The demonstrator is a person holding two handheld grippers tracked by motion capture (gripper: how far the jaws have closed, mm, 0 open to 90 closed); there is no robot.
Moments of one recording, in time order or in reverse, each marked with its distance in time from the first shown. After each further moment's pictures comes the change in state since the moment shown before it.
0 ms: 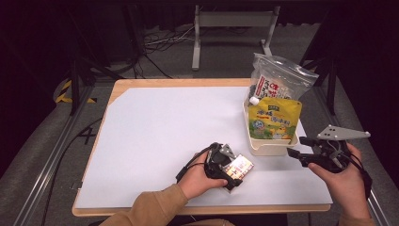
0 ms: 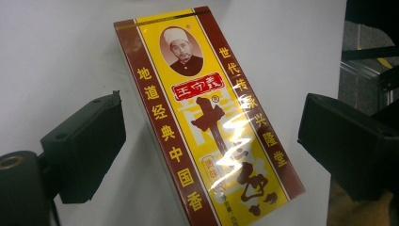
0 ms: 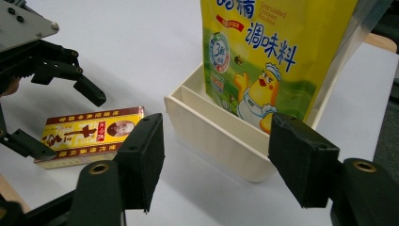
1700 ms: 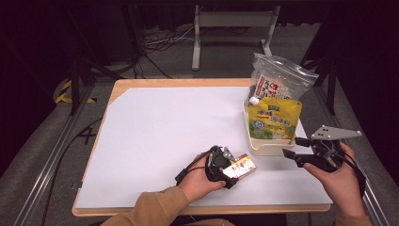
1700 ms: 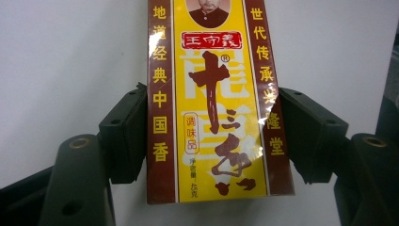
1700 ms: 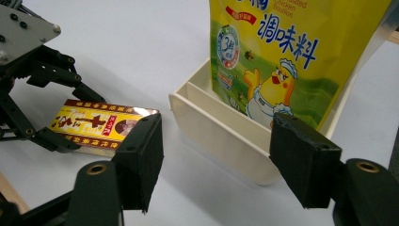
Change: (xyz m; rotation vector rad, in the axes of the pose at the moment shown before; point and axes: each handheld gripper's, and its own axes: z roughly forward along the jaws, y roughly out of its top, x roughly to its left) left arm -0.005 -0.006 0.002 0.061 0.109 -0.031; right arm 0.002 0.000 0.011 0.021 0.016 -0.004
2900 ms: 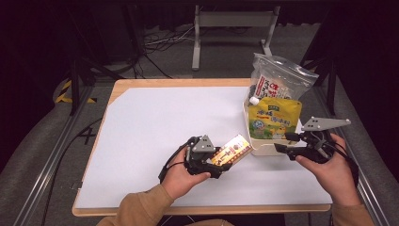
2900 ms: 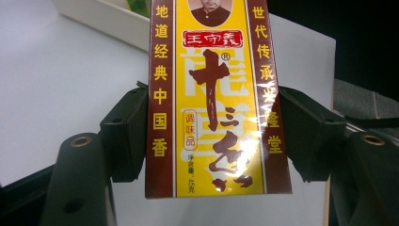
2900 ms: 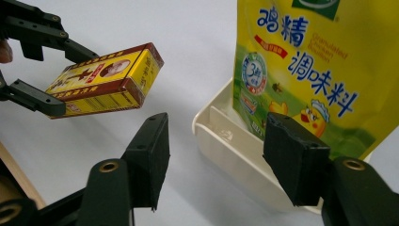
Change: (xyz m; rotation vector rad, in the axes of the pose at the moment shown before) left arm 0.014 -0.019 -0.060 -0.390 0.004 -0.008; right arm 0.012 0.035 0.007 0.031 0.057 -0.028
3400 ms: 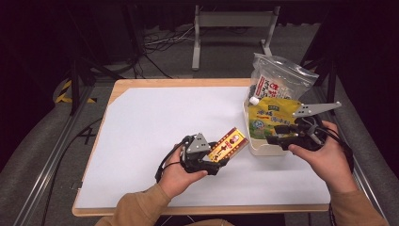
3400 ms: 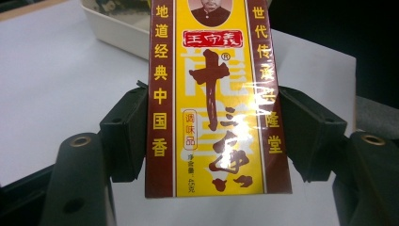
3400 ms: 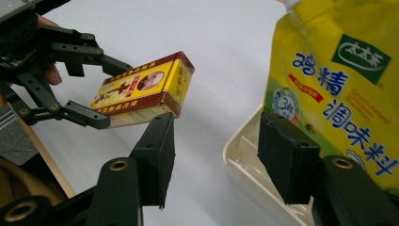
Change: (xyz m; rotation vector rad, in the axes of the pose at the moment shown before) left arm 0.004 -0.002 -0.008 -0.073 0.078 0.031; right arm 0.011 0.042 0.004 0.040 0.097 0.016
